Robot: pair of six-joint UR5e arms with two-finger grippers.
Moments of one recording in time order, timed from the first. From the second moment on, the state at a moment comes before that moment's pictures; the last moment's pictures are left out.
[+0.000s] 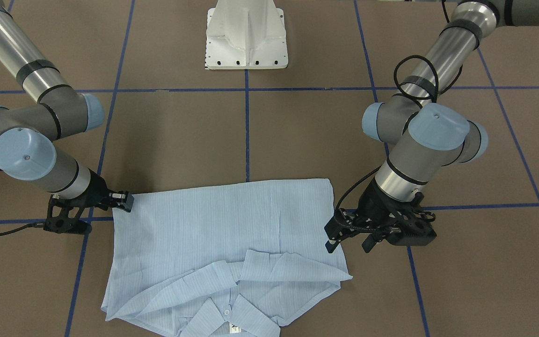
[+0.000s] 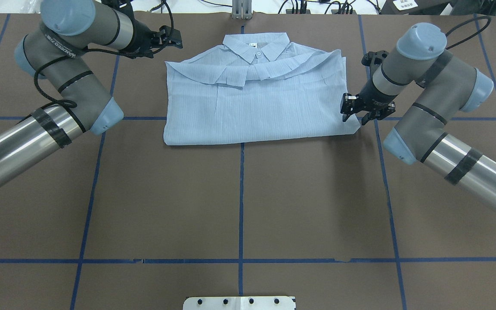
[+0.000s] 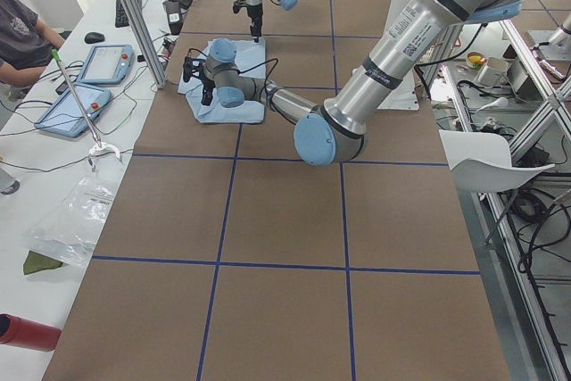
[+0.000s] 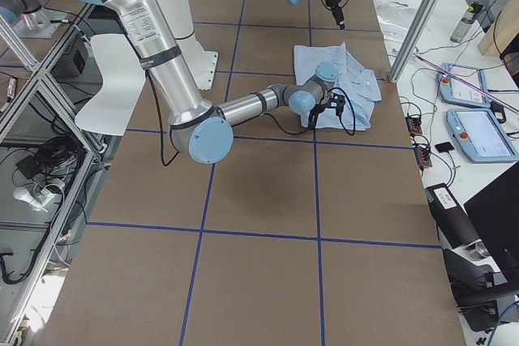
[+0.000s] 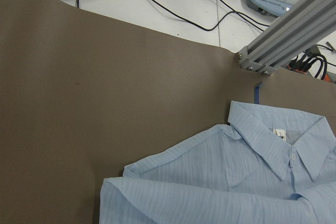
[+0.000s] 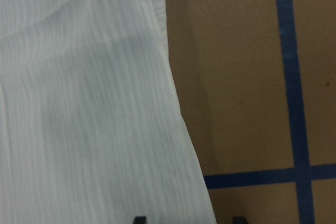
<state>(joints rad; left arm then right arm) -0.90 -2.30 -1.19 -2.41 -1.94 -1.27 0.88 -1.08 1.36 -1.21 2.23 1.05</state>
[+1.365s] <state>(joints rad) -0.90 -2.25 -1.26 -2.41 -1.94 -1.27 0.83 -1.61 1.96 -1.21 2.32 1.05</state>
